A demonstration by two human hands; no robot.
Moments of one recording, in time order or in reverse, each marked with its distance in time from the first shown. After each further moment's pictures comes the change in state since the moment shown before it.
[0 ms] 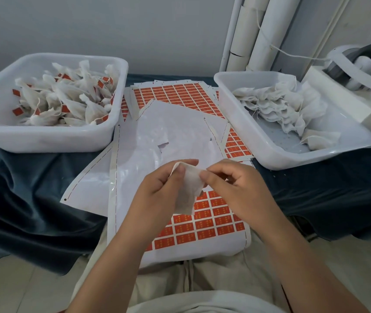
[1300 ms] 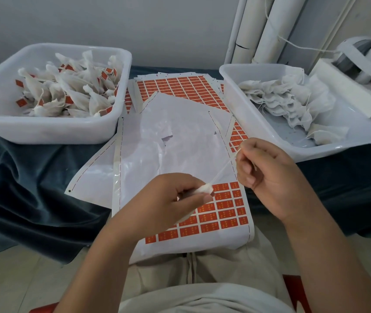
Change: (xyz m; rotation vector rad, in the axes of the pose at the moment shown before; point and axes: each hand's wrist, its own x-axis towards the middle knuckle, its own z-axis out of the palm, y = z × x) left_hand 0.001 -0.008 -0.018 0.396 -0.404 0.119; right_hand 0.003 0.009 -0.035 0.761 -0.102 0.127
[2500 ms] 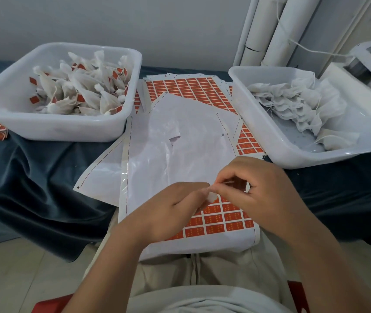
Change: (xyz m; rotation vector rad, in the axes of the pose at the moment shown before) left_hand 0.002 -0.010 0.008 -0.136 -0.118 0.027; right_hand -0.012 0.001 0.029 -1.036 -0.063 -0.477
